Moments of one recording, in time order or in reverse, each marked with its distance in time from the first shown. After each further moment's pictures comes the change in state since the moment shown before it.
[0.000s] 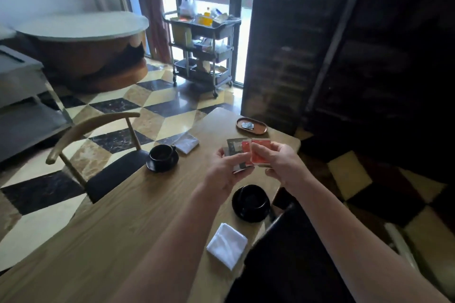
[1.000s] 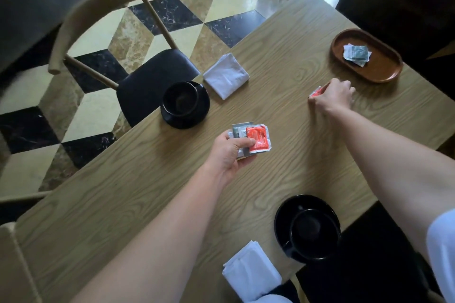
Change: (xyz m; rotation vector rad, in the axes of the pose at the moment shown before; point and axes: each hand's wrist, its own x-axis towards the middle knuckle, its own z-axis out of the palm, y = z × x) left_hand 0.281 -0.059 -0.203 -0.011 0.692 -0.435; right_hand 0.526 0.227 0.072 -1.035 0.080 0.282
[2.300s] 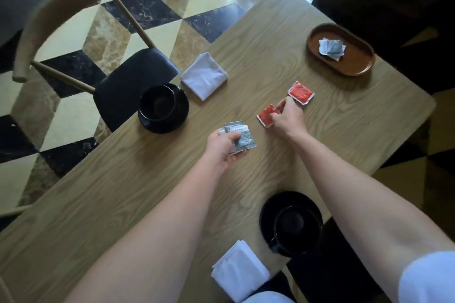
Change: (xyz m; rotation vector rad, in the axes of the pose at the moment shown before) left_hand 0.035 -0.005 0.037 0.009 0.111 -0.097; right_hand -0.066 0.001 0.031 0.338 -0.193 -0.103
